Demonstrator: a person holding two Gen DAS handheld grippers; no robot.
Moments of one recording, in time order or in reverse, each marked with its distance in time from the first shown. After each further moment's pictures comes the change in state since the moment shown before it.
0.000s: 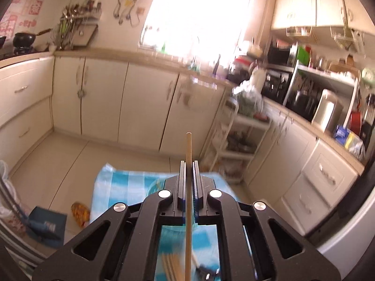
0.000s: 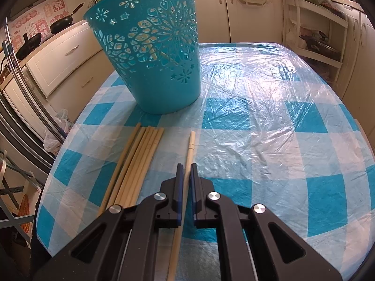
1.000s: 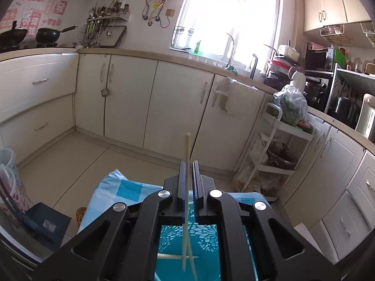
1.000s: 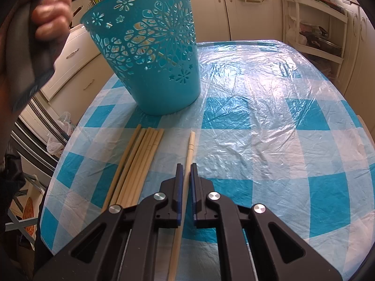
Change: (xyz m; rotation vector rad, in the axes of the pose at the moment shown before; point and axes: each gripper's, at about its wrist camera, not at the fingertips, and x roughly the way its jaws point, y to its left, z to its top) left arm 0.139 0.025 -0.056 -0.032 -0.041 0.232; right arm 0.000 -0.005 0.001 0.020 0.006 0.033
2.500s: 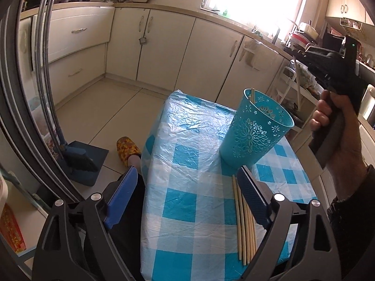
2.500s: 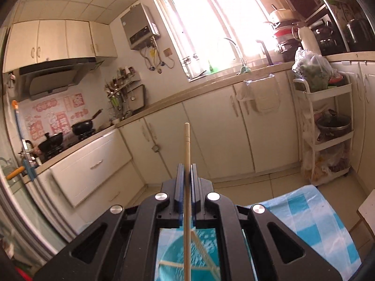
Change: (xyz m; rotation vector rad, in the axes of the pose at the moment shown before) left arm -0.168 0.132 -0.099 -0.096 0.282 0.068; right arm -0.083 0.062 0.212 0.084 -0.617 0.095
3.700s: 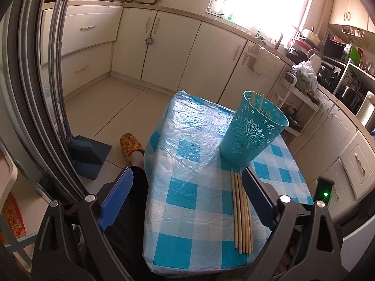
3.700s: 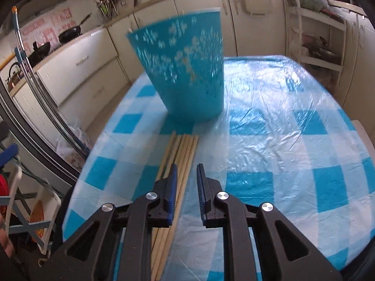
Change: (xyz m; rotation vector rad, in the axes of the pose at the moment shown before) left arm -0.031 0.004 -0.014 -0.034 -0.013 0.007; right arm -0.071 -0.037 -0.212 -0.093 0.579 -0.093
